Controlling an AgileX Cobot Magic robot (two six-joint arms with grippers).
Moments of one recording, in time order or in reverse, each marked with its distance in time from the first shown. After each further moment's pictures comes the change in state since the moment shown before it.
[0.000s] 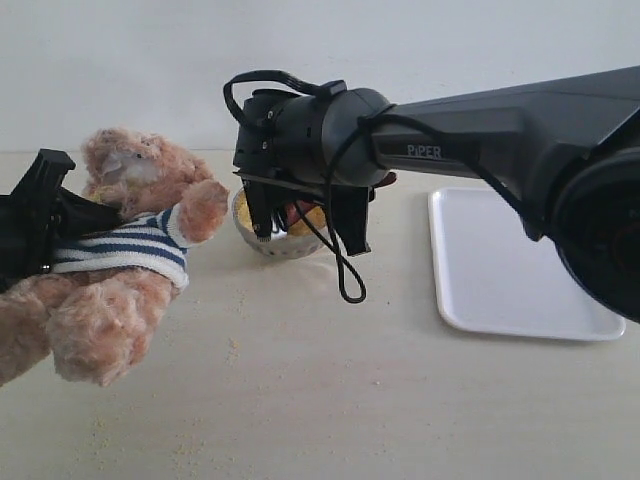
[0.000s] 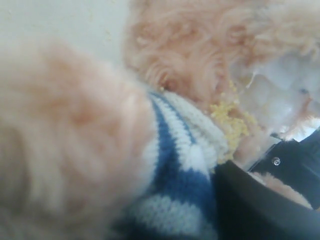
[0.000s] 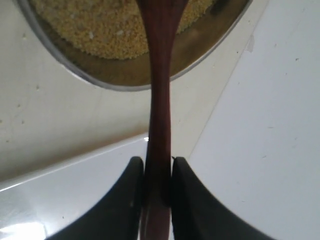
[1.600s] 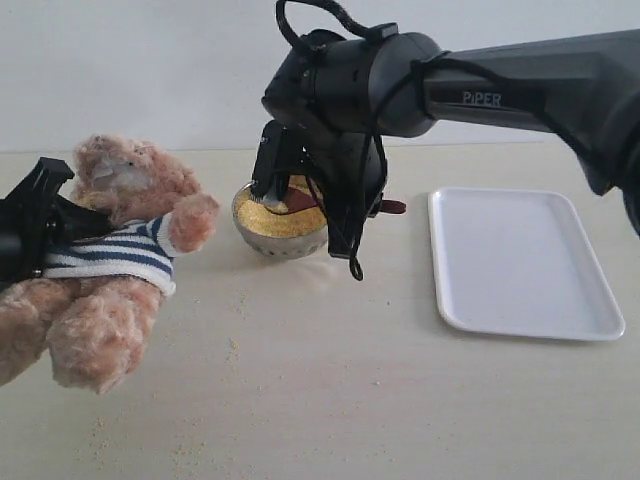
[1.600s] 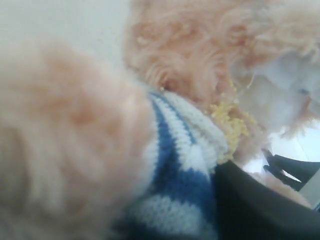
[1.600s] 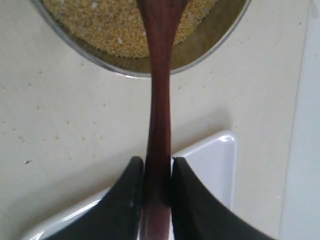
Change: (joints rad) left arm 0.000 0.000 0.000 0.000 -0.083 0.055; right arm -0.072 -0.076 0.000 0.344 0.006 0.101
